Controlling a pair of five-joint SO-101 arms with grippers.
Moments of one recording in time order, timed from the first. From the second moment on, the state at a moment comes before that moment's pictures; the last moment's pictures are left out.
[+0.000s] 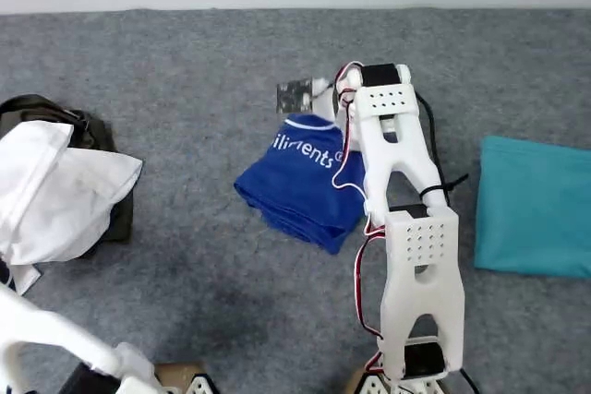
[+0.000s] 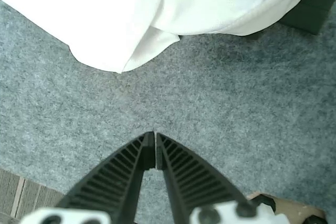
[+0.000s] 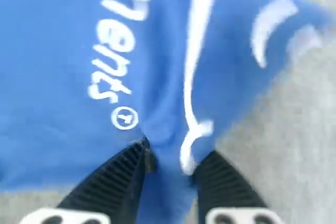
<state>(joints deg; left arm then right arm) -63.9 -23.9 26.1 91.5 -28.6 -11.1 48.1 -46.7 81.1 74.6</state>
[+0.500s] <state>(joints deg) -59.2 -23.9 26.1 91.5 -28.6 -11.2 47.6 -65.4 100.1 27.3</state>
